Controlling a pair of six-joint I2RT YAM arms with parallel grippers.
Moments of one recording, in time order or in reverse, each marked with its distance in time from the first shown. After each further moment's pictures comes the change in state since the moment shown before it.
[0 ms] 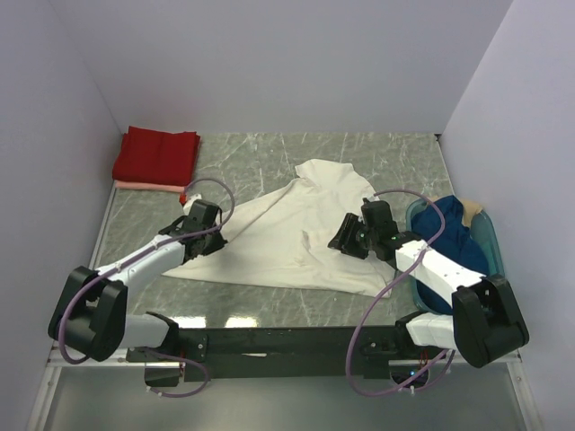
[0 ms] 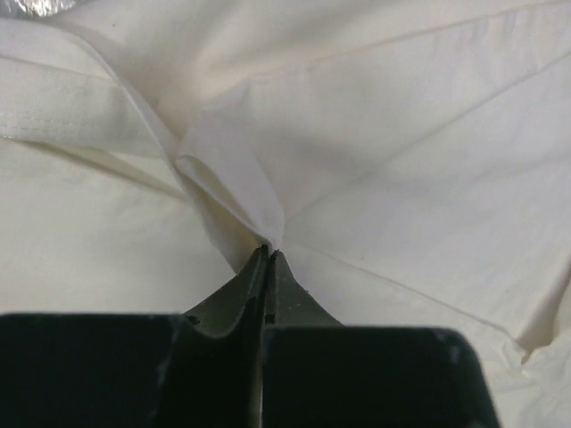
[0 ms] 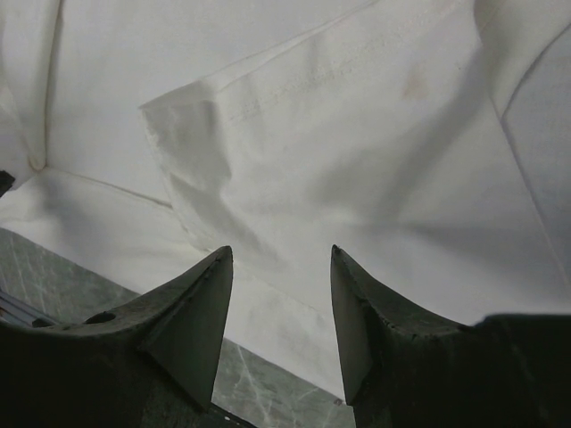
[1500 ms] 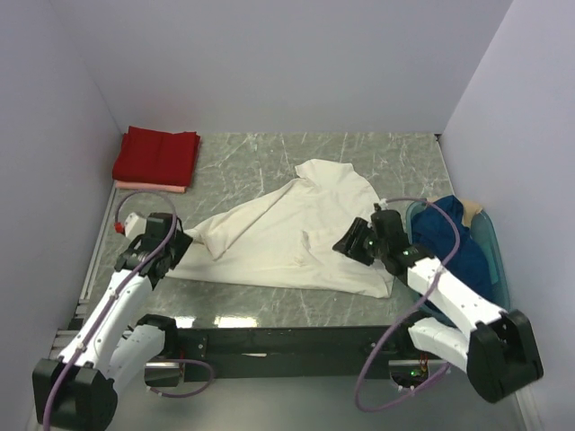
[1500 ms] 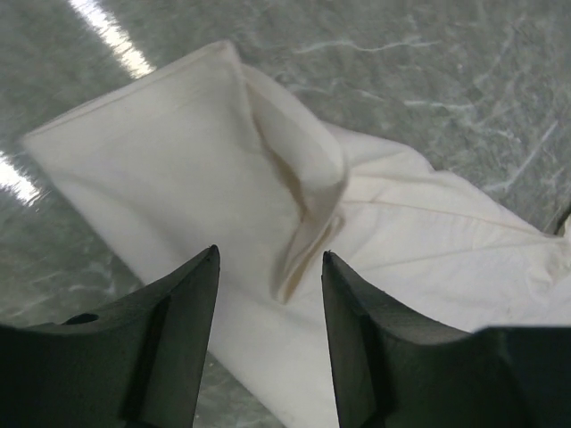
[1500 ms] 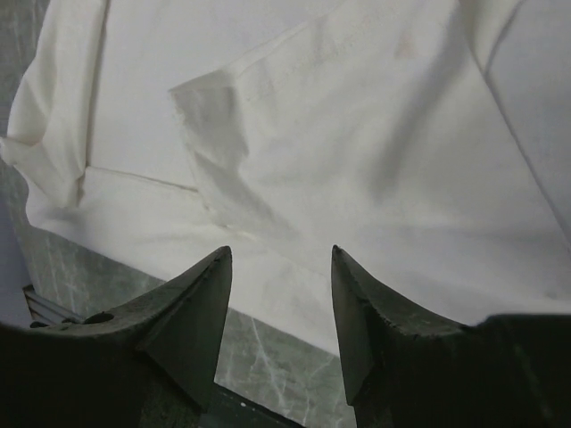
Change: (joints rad) left arm 0.209 -0.438 -0.074 -0.278 -0.135 -0.323; right arm 0.000 -0.167 -0.058 -0.035 0.019 0.056
